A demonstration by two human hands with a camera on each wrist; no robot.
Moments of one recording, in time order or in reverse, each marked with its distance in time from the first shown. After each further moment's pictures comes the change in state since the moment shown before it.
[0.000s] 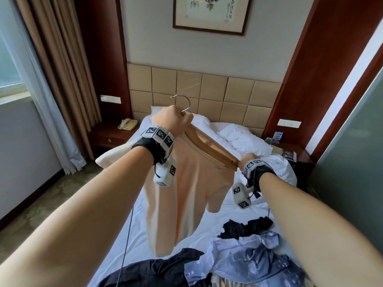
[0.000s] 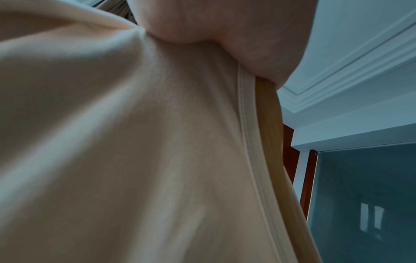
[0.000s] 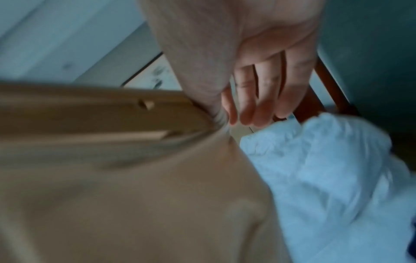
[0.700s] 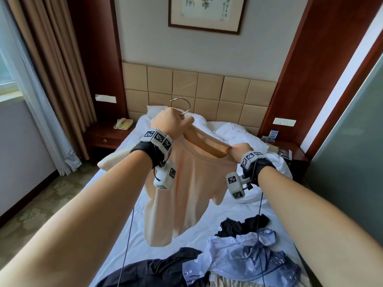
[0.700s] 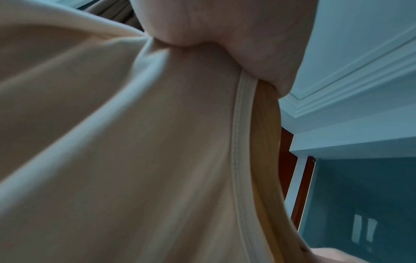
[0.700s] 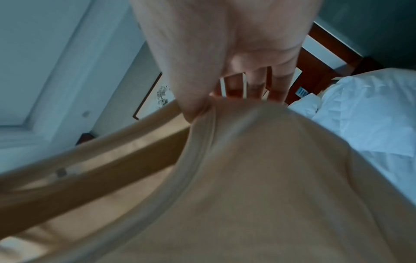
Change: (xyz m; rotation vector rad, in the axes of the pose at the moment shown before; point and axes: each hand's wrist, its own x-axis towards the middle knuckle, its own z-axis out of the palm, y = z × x) left_hand -0.004 0.000 0.011 -0.098 -0.016 0.015; right_hand -0.011 -0.027 -0.018 0.311 0.113 -0.117
